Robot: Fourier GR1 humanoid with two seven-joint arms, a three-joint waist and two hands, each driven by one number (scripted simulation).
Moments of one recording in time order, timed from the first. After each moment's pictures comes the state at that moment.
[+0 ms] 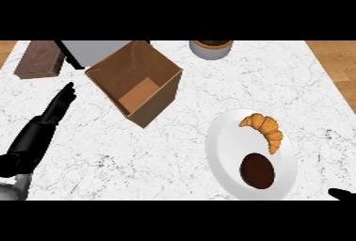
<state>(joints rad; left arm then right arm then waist) -0.10 0.64 -0.27 -1.59 0.23 0.15 -0.15 0.36 -0.95 0.08 -2.08 0.19 -0.48 0.23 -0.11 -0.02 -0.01</state>
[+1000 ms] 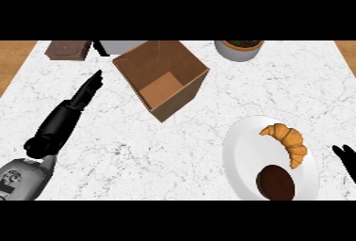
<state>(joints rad) -0.26 0.55 -0.32 -1.53 0.18 0.08 -0.12 0.18 -1.16 0.39 -2.38 0.31 -0.04 1.11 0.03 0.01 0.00</state>
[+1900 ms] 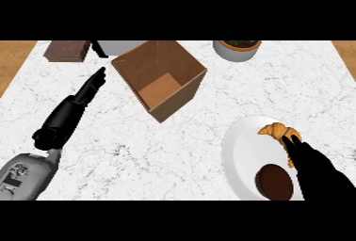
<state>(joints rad) -0.29 0.51 -0.29 -1.49 0.14 0.06 -0.10 -0.12 -0.83 0.68 -2.19 0.48 0.08 1.24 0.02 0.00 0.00</state>
